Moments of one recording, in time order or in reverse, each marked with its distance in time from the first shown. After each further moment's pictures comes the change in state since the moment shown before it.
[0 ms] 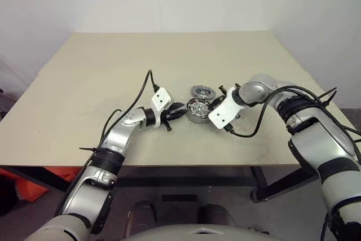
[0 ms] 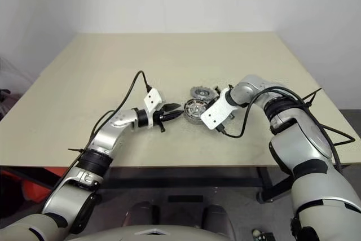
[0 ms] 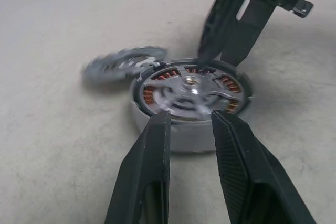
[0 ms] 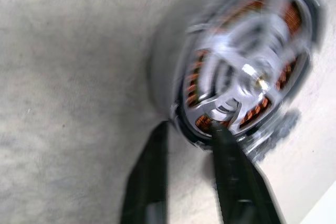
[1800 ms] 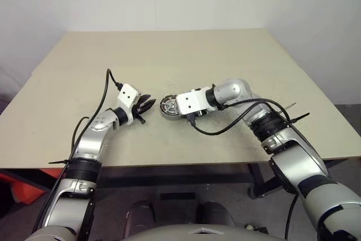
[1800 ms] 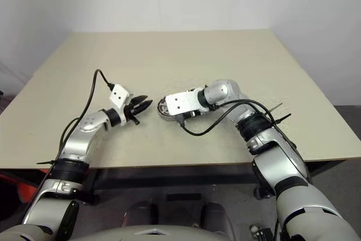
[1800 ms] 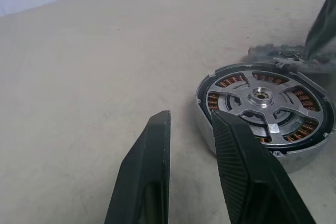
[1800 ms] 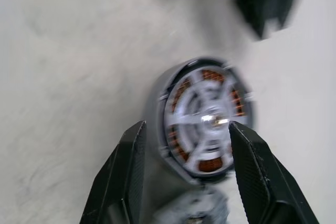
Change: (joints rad) left arm 0.111 0.116 0.186 -0.082 -0.024 0.016 0.137; right arm 0.217 0.170 -0.202 -0.591 0.409 0.703 0.272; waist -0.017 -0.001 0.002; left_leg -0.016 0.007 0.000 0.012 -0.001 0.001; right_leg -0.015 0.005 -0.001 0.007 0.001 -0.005
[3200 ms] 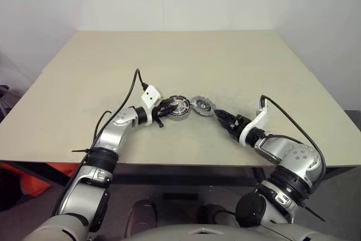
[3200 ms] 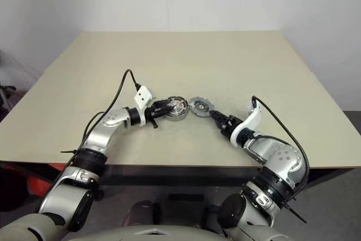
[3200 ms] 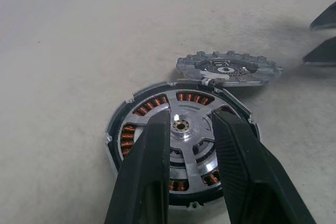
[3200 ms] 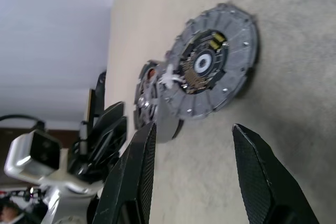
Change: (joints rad) left arm -0.124 -0.084 -0.115 0.152 0.023 -0.055 -0.125; right arm 0.417 0.538 -1.336 -0.624 0.854 1.750 -0.924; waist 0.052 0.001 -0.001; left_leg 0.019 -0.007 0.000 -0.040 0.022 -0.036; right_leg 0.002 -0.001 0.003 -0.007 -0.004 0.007
